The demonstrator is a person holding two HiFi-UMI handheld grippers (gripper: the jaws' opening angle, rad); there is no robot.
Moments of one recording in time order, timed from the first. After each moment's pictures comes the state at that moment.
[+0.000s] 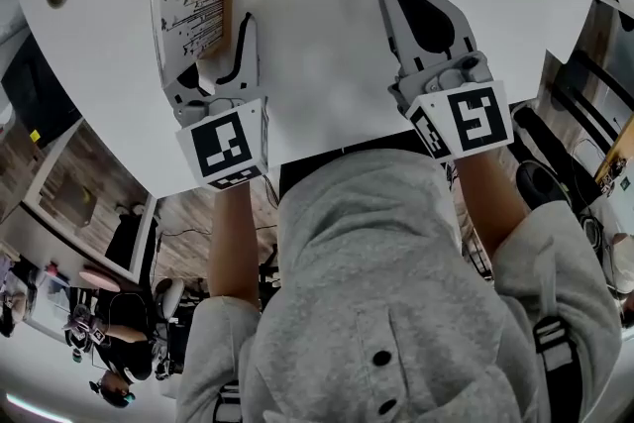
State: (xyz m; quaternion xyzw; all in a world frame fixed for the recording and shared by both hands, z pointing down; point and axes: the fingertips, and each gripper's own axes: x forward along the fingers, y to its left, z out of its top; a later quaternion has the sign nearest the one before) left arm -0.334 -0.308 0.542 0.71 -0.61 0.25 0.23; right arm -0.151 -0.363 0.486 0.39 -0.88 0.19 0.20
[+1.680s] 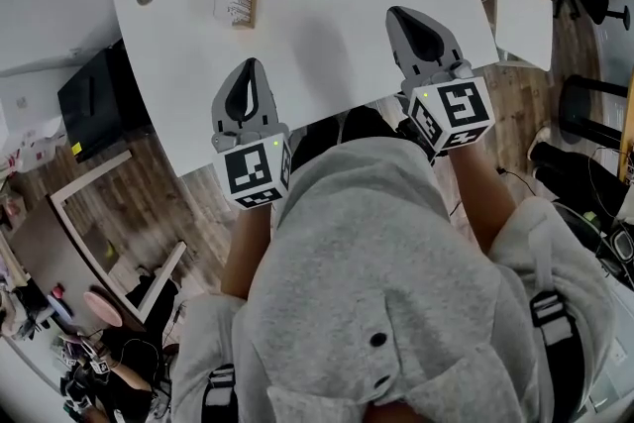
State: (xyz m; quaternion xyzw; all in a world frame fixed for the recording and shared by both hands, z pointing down) left arm -0.211 -0.187 0.341 0.76 -0.63 0.13 0.11; right arm -0.009 -0.252 0.313 0.45 -0.88 0.09 0.11
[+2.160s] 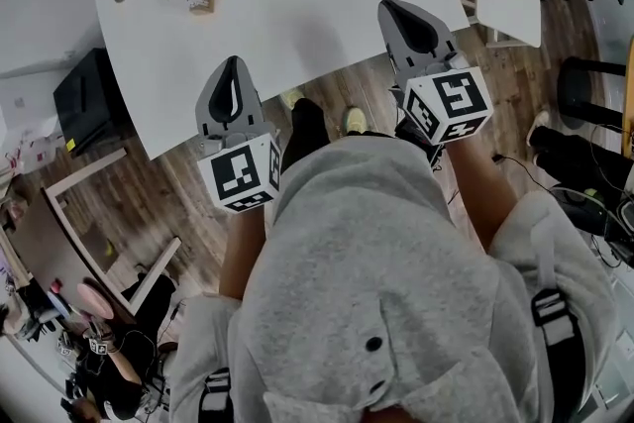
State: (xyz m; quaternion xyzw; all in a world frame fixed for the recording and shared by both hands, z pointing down) left arm -0.132 -0.128 0.316 0.75 -0.64 0.13 0.07; right arm 0.082 -0.190 0.307 0.46 -0.88 0.10 0.09
